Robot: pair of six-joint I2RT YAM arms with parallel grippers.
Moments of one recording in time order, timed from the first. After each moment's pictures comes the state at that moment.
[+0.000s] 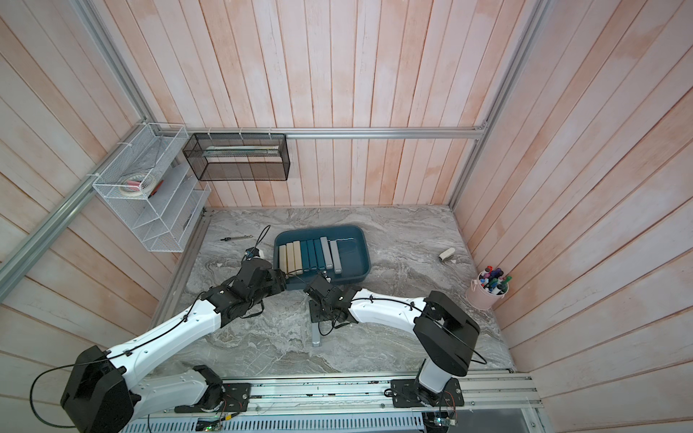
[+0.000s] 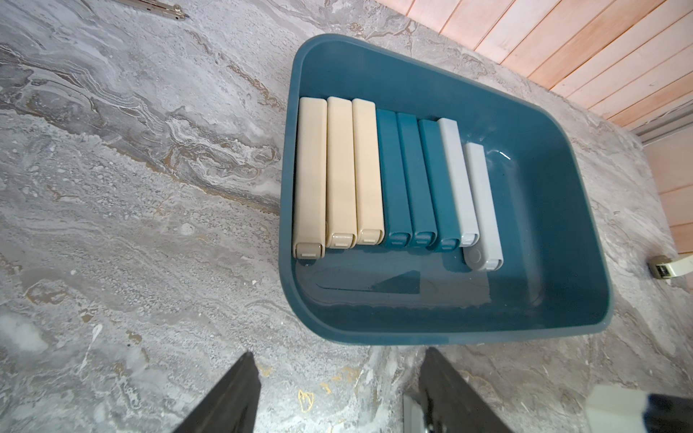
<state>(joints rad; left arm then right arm) -0.60 1.20 0.79 -0.37 -0.27 -0.72 1.03 1.66 1.01 -0.43 0.10 0.73</state>
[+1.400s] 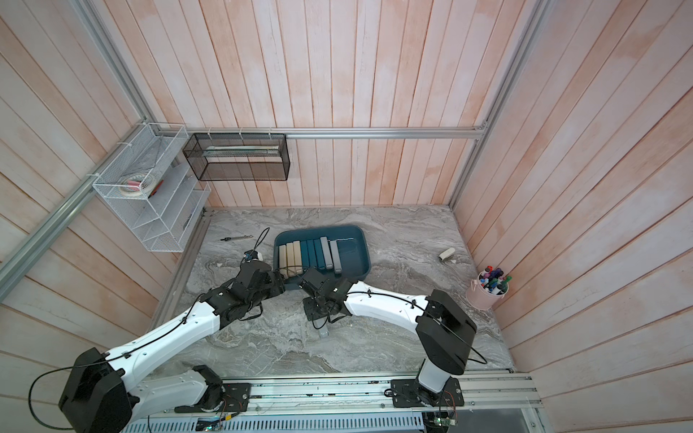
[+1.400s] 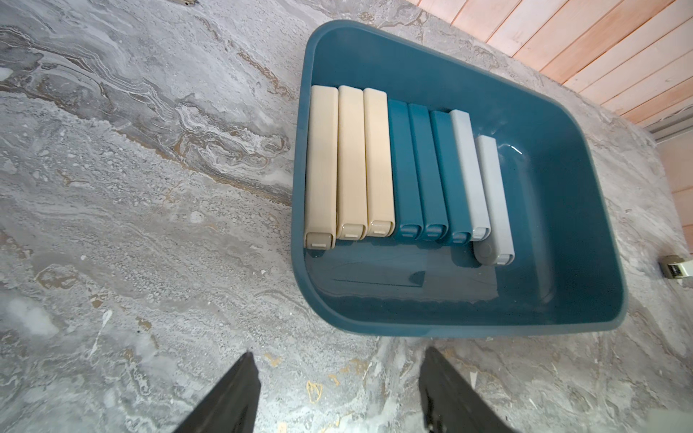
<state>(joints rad) -0.60 1.18 0.77 -0.38 -0.27 -0.74 1.02 1.64 1.20 -0.62 0.02 0.60</state>
